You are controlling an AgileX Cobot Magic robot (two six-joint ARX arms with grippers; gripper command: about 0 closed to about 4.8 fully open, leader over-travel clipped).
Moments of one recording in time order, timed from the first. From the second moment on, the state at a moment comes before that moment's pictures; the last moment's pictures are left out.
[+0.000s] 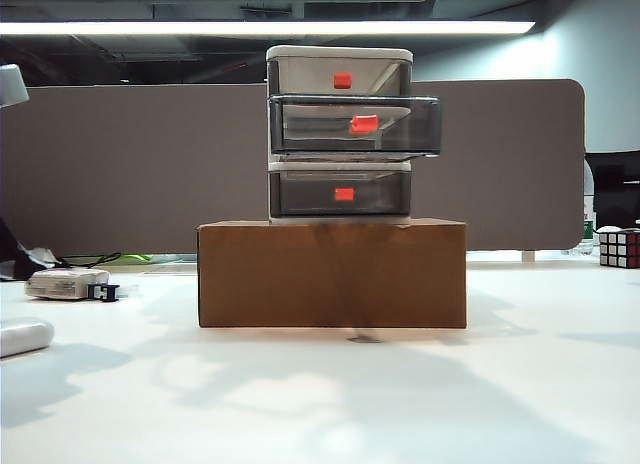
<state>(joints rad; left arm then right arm) -0.10 0.85 0.33 -0.15 0.31 0.30 0.38 1.16 1.14 -0.48 -0.65 -0.34</state>
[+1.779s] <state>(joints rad) -0.10 1.32 0.19 0.50 0.35 0.27 0.38 1.16 1.14 -0.50 -0.65 -0.35</state>
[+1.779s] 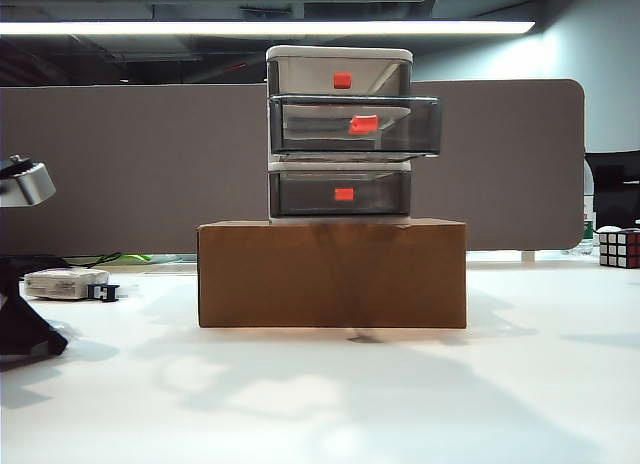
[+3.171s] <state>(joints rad) -0.69 1.43 0.93 0.27 0.26 0.37 0.38 1.12 1.14 -0.51 -0.65 -0.35</state>
